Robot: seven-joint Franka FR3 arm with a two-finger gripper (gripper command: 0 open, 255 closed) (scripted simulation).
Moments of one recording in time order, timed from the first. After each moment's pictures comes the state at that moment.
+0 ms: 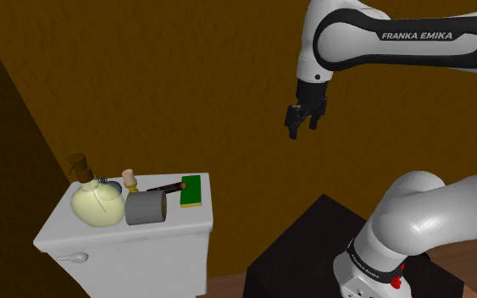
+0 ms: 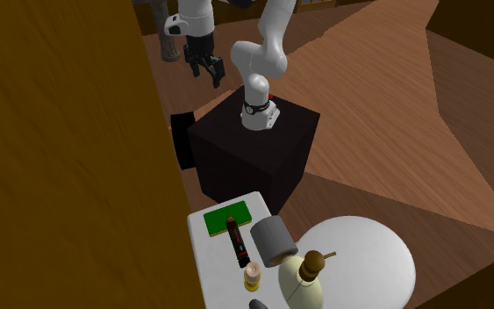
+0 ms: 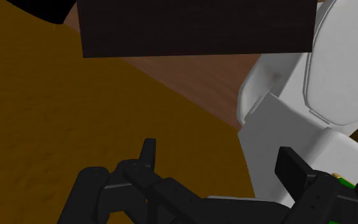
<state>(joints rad) -0.02 -0.75 0.03 -2.44 -0.01 1.63 0.10</state>
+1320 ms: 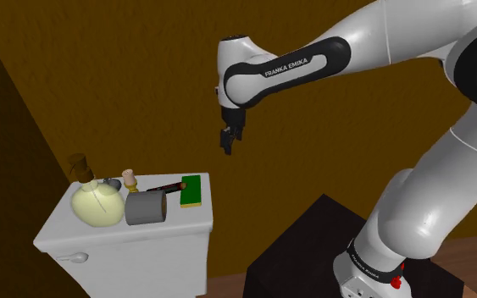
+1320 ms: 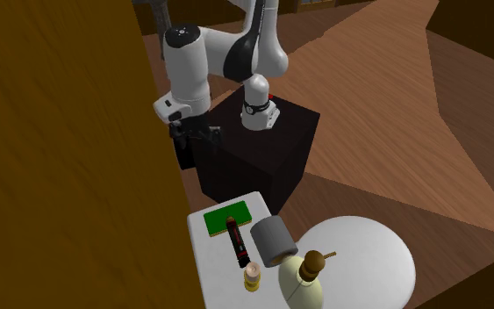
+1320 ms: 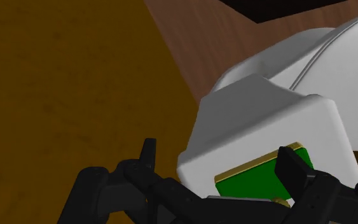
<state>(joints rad) 0.13 -0.14 0.12 -2.18 -0.05 2.04 -0.17</state>
